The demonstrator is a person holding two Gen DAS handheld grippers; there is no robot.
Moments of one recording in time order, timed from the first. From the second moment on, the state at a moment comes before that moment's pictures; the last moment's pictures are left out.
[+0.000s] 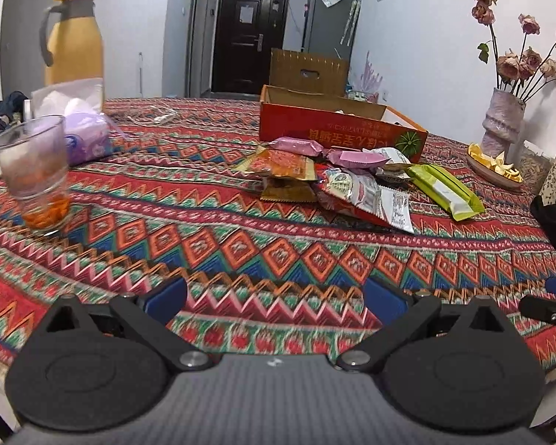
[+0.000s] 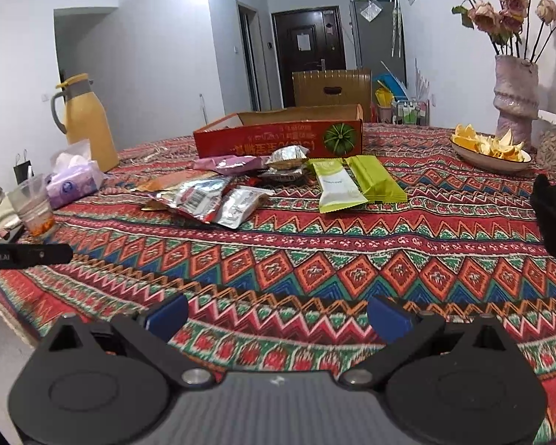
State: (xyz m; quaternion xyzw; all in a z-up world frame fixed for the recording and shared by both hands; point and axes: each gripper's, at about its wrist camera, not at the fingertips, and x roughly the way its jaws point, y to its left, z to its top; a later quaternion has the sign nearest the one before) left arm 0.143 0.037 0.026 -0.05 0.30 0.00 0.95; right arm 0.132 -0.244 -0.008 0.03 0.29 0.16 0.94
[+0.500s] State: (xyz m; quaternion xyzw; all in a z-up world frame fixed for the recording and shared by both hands) left arm 0.287 -0.018 0.066 -0.03 0.27 -0.13 0.95; right arm 0.273 -0.252 0.038 0.07 0.27 0.17 0.95
